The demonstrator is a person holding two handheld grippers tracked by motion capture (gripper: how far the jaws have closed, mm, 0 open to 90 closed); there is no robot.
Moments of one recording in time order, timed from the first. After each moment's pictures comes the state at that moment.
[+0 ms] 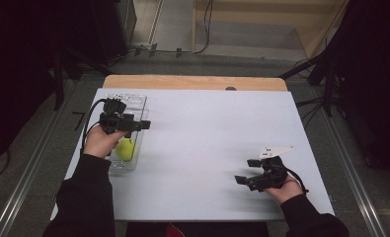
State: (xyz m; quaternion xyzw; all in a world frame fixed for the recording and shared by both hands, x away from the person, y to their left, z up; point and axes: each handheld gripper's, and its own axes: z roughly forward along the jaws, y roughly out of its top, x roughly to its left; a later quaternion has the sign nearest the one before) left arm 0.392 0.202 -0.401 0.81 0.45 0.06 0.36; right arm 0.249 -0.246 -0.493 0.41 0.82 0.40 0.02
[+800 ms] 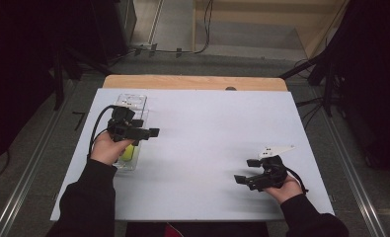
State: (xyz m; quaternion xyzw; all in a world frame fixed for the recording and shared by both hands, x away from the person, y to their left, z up) left arm 0.370 0.185 -0.405 0.83 0.42 0.05 0.38; right arm 0.250 -0.245 -0.491 0.42 0.81 0.40 0.02
